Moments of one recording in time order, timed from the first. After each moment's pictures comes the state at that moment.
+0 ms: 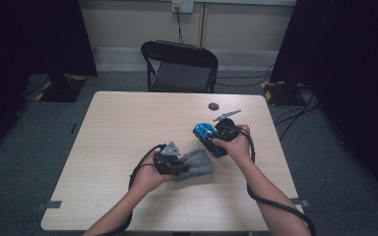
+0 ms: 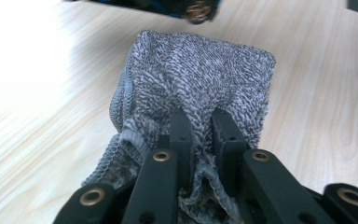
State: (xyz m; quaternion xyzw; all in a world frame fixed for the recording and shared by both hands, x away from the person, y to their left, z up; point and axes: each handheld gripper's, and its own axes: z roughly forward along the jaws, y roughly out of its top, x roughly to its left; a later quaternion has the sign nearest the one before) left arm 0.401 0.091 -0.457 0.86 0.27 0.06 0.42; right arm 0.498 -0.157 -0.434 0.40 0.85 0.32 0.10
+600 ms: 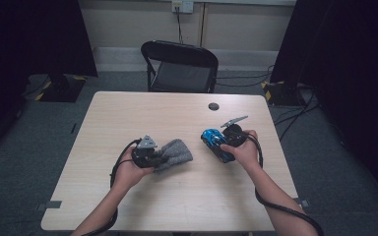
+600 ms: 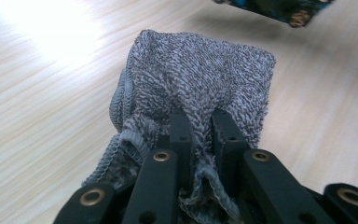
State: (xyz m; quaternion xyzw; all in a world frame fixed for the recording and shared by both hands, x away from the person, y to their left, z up) left arm 0.414 0.153 -0.461 0.83 0.34 0.10 0.42; right arm 0.490 -0.181 -0.449 0.41 0.86 0.30 0.10
